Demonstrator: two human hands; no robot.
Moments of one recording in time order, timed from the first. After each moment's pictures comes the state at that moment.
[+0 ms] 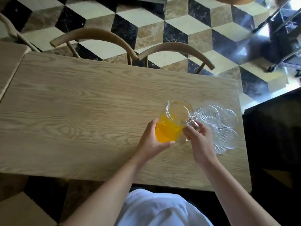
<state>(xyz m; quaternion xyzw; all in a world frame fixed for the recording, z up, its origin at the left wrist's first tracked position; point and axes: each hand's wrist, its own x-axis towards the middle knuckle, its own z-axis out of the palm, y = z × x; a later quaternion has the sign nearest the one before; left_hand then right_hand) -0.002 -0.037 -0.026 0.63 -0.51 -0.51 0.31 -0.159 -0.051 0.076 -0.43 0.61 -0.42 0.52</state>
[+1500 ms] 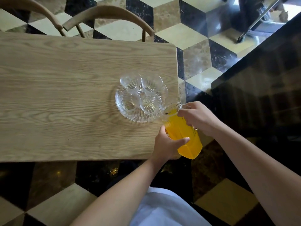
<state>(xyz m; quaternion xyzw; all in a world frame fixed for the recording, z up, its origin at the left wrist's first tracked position) -0.383 0.051 -0.046 0.61 -0.32 -0.66 0.30 -0.495 -0.038 0.070 -0.49 0.71 -0.09 0.50</state>
